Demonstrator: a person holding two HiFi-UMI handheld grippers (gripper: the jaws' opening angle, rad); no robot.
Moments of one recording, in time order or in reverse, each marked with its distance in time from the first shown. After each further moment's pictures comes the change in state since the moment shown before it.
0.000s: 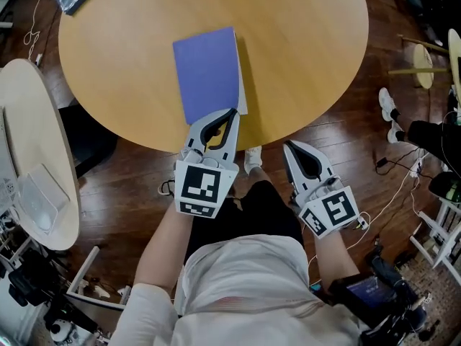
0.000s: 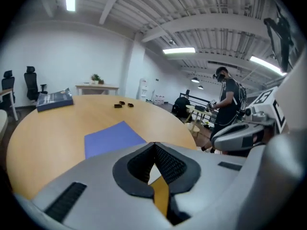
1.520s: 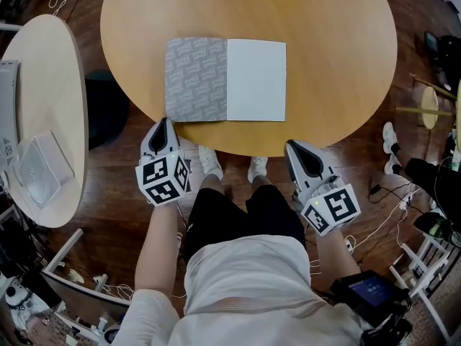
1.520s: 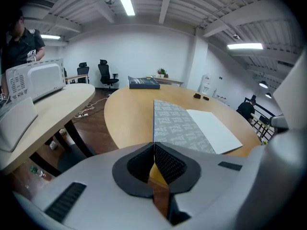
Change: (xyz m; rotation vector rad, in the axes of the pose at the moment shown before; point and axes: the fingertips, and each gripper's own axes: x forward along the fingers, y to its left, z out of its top) left arm -0.153 0.213 -0.131 -0.396 0.085 0.648; right arm 0.068 0.072 0.017 -0.072 0.045 0.127
